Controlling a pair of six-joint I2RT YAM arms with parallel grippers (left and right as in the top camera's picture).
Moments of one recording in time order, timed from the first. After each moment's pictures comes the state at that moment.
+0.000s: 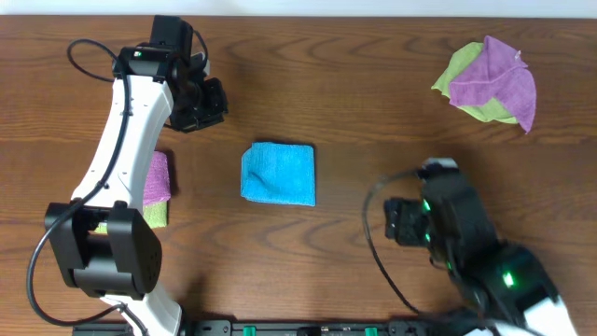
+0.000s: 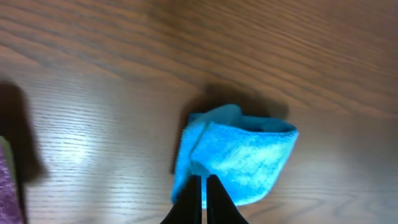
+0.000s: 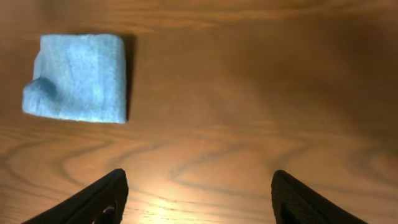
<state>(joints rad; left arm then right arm) -0.09 1.85 1.68 -1.15 0.29 -0.36 0.49 0.79 0.82 -0.93 0.14 0.54</state>
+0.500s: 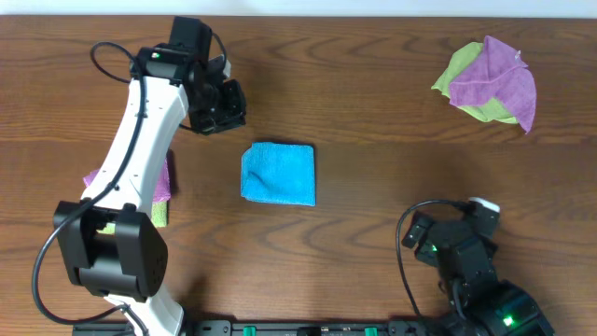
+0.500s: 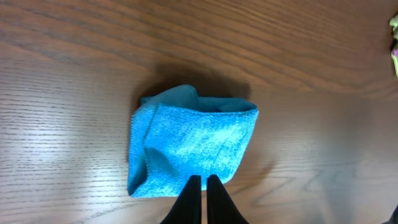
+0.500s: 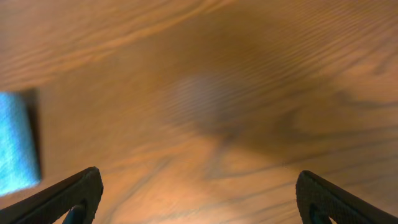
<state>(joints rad) -0.17 1.85 1.68 -1.15 0.38 -0.41 0.49 0.56 0.56 -0.92 0.48 0.79</state>
